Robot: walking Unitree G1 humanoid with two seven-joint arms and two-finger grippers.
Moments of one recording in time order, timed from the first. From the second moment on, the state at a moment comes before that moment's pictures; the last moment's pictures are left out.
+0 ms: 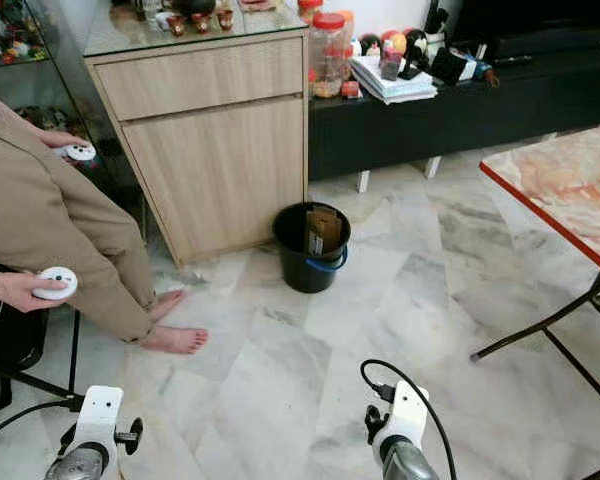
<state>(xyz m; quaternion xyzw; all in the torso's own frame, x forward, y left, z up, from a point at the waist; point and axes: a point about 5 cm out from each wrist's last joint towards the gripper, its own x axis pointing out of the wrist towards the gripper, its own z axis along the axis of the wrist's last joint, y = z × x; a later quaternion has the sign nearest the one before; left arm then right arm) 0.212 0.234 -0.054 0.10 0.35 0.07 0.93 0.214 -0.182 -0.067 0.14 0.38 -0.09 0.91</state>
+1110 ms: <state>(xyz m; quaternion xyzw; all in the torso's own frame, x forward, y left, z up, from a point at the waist) 0.206 0.237 -0.058 0.09 0.37 0.08 0.92 0.212 -0.171 -0.070 0.15 0.39 -0.08 0.91</state>
